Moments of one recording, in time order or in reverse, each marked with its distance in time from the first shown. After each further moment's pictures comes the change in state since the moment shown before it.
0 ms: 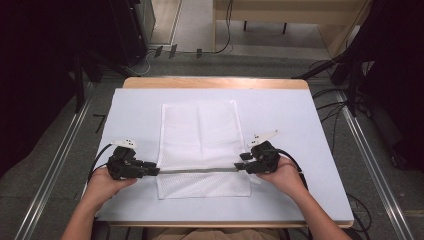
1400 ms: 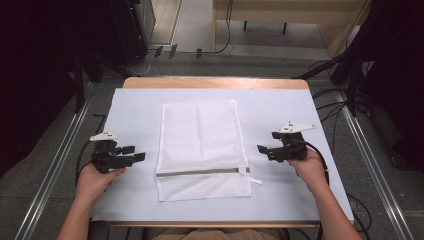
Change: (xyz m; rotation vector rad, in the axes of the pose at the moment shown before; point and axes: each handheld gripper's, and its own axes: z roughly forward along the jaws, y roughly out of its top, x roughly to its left) left arm 0.033 -0.011 -0.026 -0.185 0.257 -0.121; right arm -0.057 -0.028 -0.045 -0.217 -0.250 0.131
